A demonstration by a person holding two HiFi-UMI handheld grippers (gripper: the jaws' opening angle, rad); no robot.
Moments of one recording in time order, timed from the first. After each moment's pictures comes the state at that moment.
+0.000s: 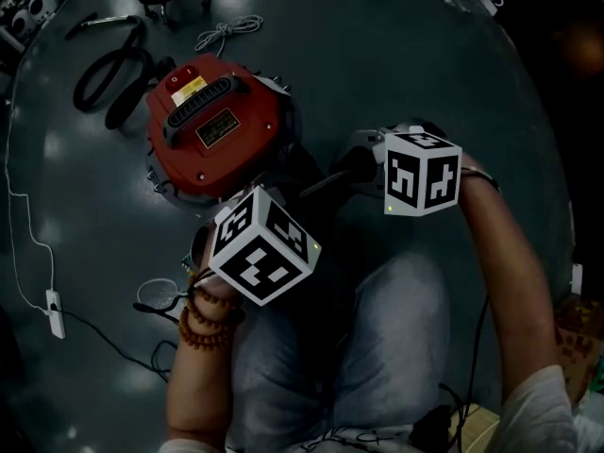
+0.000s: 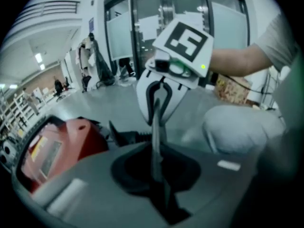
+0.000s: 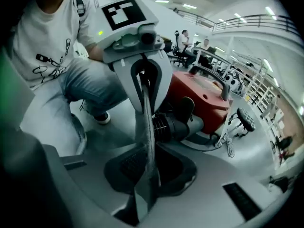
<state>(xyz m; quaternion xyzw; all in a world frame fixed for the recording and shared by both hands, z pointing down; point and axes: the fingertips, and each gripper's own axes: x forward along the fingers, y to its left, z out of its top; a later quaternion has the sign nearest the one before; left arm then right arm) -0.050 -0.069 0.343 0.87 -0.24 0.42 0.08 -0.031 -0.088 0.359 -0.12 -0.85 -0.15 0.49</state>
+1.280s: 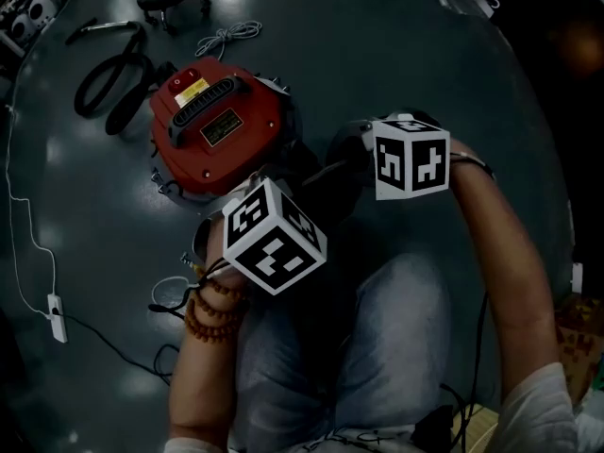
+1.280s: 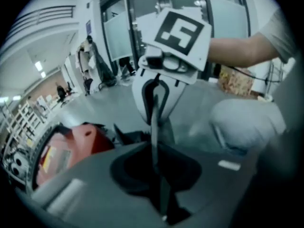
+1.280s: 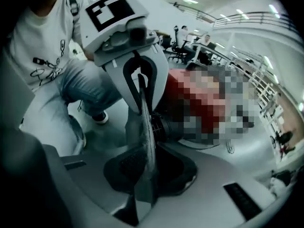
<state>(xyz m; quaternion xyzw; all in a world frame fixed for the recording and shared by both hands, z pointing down) -0.054 -0.084 0.344 0.86 -0.26 0.44 0.05 -0.036 -0.102 0.361 -0.12 -0.84 -0.15 0.51</state>
